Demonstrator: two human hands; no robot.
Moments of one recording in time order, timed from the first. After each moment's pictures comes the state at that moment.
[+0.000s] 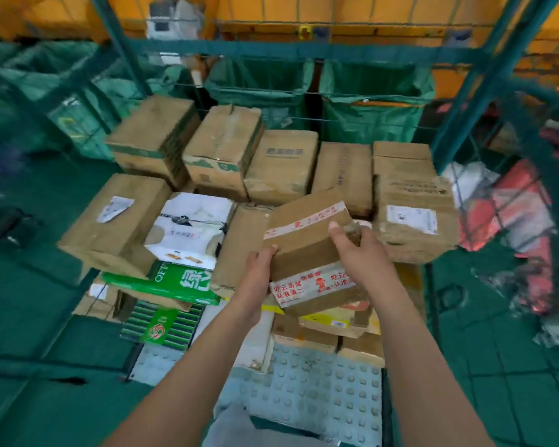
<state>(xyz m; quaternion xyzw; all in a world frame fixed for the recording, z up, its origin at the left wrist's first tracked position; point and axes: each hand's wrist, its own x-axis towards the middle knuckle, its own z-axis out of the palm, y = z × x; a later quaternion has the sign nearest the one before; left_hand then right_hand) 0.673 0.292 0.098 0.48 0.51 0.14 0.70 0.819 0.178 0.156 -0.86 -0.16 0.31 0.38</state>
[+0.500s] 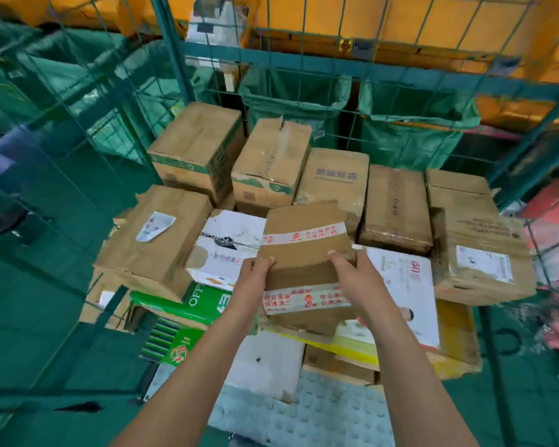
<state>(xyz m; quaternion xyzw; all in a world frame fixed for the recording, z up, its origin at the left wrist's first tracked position) 0.595 0.475 0.086 0.46 0.53 0.14 0.70 0.742 0.353 0.142 -0.84 -0.13 0.37 0.38</state>
